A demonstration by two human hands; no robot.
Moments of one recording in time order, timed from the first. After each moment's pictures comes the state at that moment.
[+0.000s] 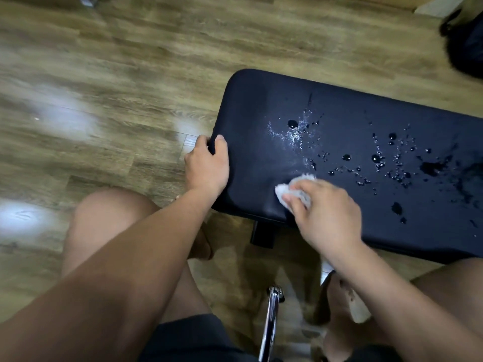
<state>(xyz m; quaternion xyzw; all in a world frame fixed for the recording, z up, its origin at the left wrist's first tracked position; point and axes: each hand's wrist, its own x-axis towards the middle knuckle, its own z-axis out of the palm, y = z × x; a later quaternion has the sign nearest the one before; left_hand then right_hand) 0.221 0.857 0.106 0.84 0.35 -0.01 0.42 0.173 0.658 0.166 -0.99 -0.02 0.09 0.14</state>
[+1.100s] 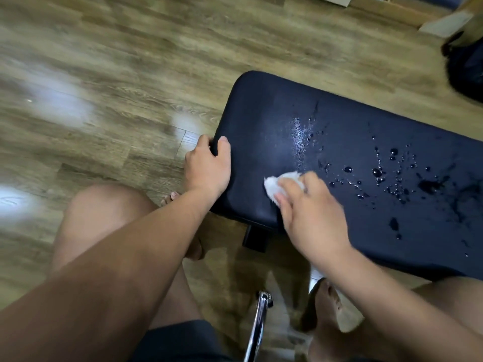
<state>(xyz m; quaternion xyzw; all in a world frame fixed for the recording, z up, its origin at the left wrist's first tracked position) 0.220 0.858 0.111 0.83 0.36 -0.02 0.43 0.181 0.672 0.164 -0.98 -0.16 0.04 0.10</state>
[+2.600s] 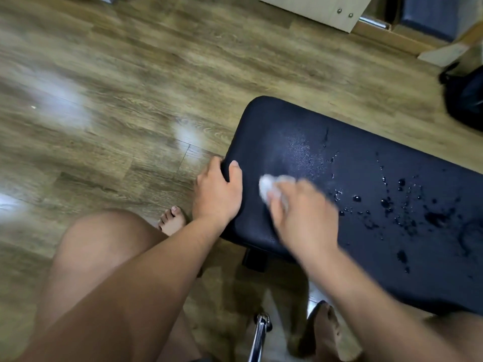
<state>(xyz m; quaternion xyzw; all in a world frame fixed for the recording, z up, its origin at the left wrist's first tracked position) 0.217 0.858 0.107 0.84 0.32 -0.01 0.43 0.222 0.709 0.162 -0.99 -0.14 0.04 0.08</state>
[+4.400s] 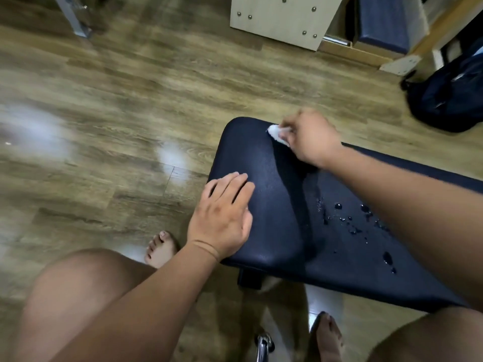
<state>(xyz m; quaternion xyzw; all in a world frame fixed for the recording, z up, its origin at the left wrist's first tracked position) 0.212 0.852 0.104 0.97 -0.10 0.14 0.17 0.393 0.686 0.167 -0.98 -0.17 0.05 0.06</state>
